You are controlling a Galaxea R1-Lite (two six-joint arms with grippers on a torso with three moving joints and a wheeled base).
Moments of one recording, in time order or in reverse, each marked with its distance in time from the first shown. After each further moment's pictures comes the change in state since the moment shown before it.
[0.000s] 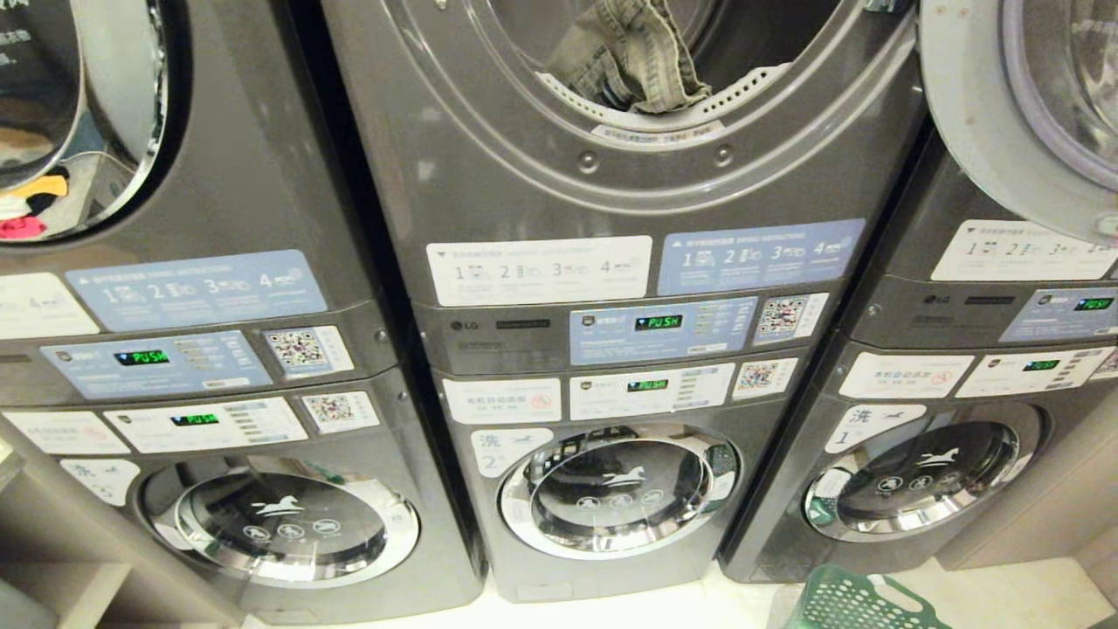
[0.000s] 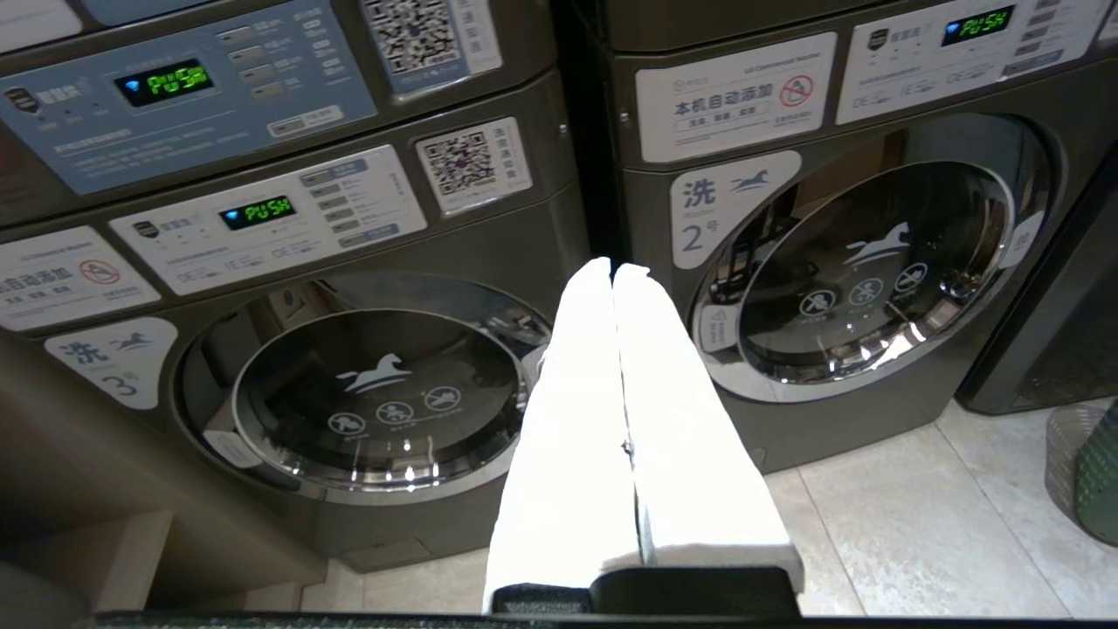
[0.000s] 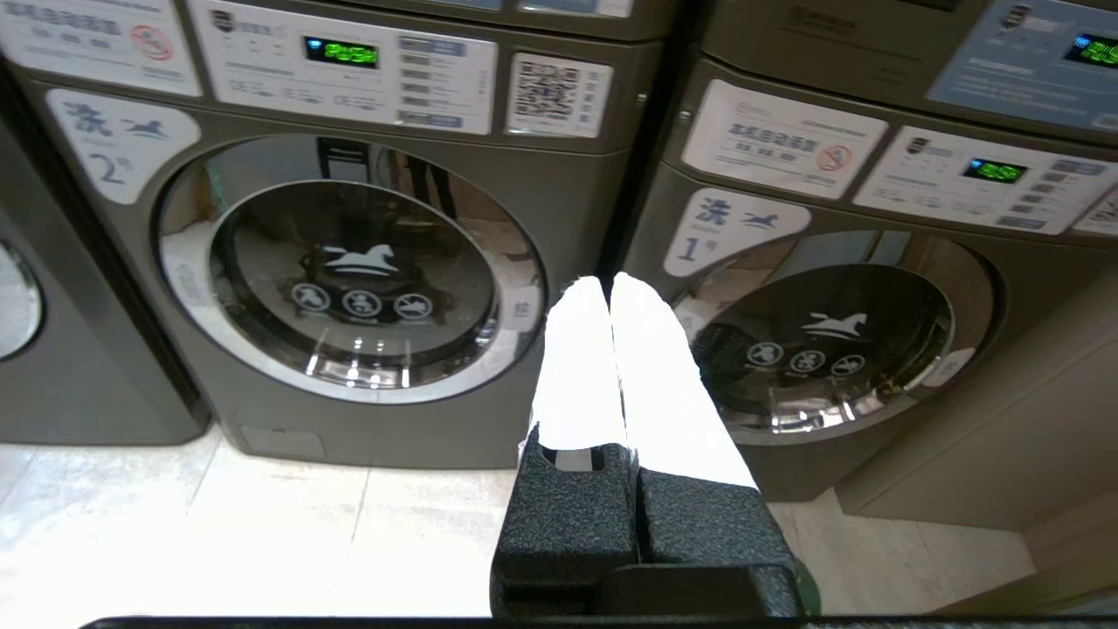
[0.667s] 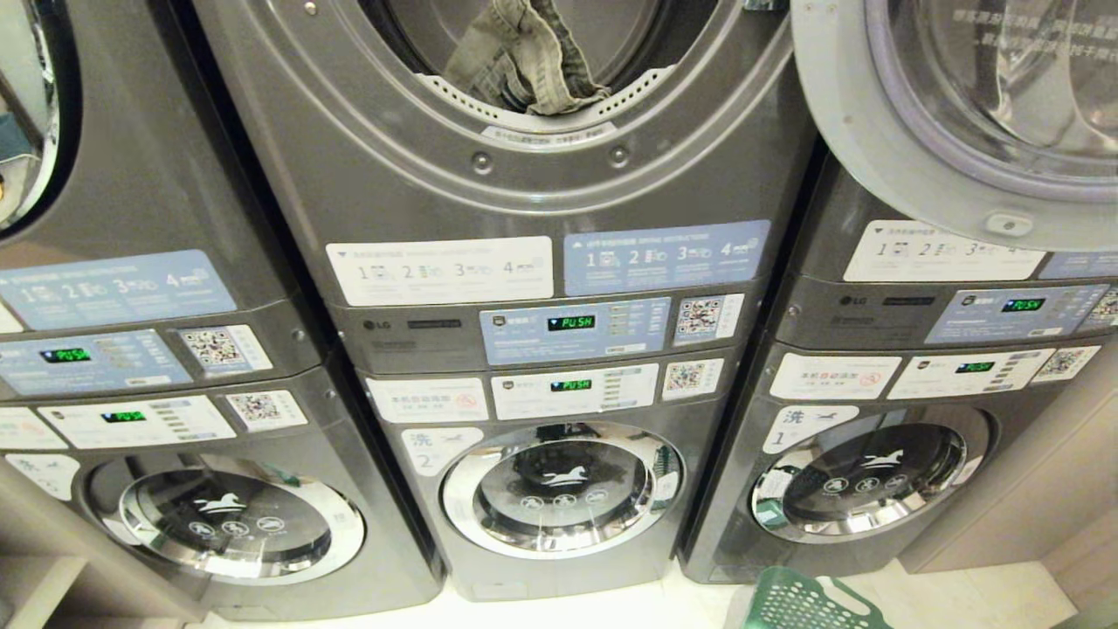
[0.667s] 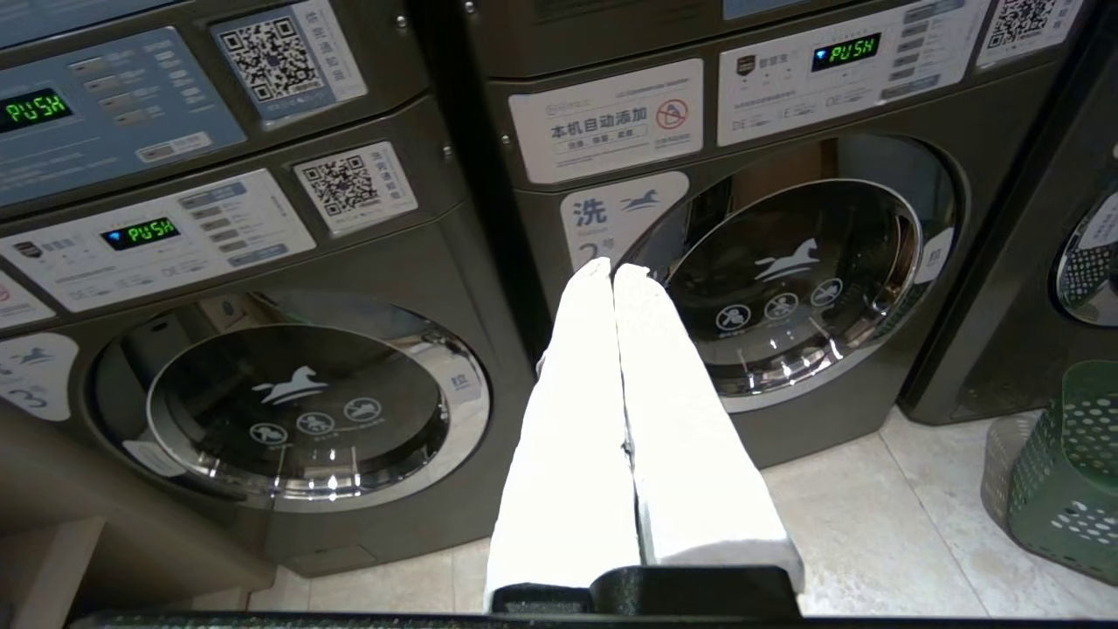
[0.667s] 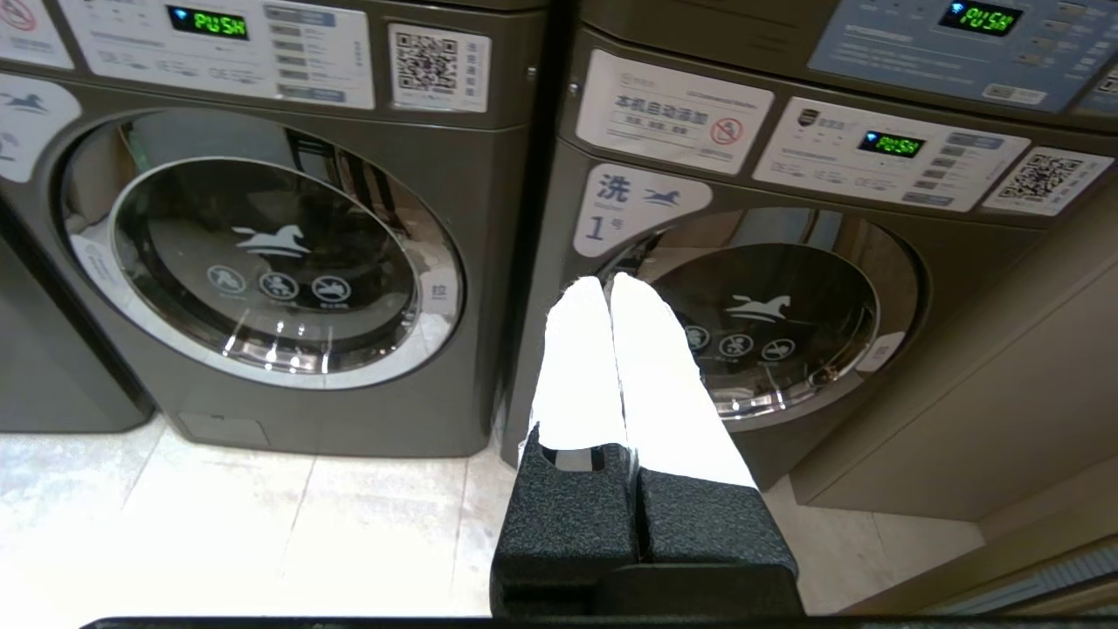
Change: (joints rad) left arm 0.000 0.000 0.000 0.000 0.000 0.000; right arm 0.000 0.000 -0.001 0.006 -0.001 0.007
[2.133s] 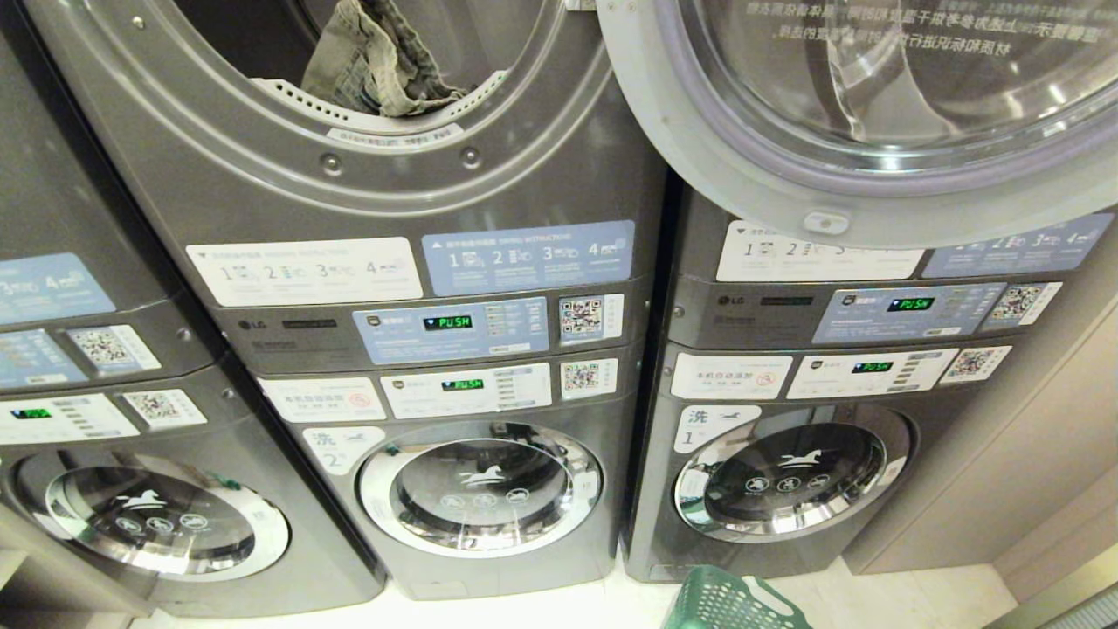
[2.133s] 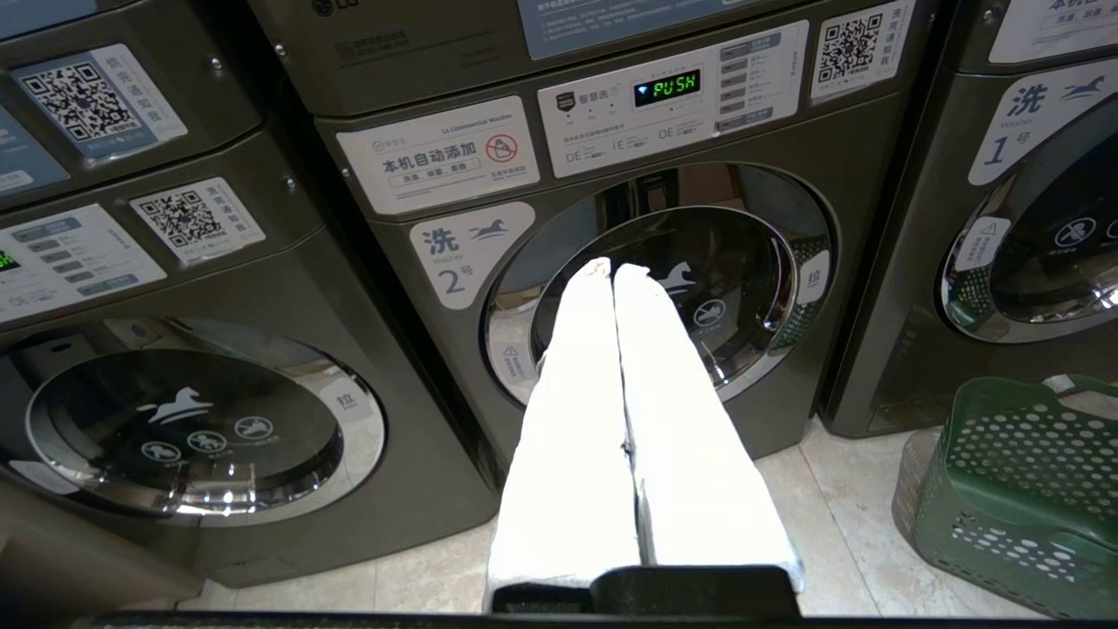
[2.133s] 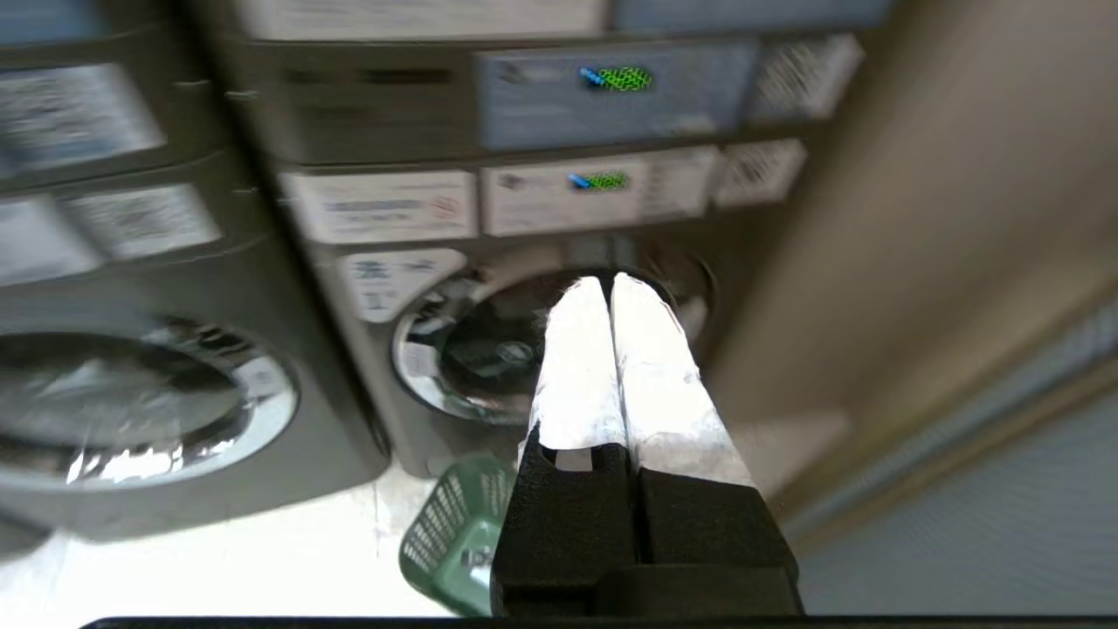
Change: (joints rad) left arm 0.000 0.000 0.000 -0.001 0.000 -0.001; right arm -0.019 0.646 -0.726 0.176 -0.200 0.140
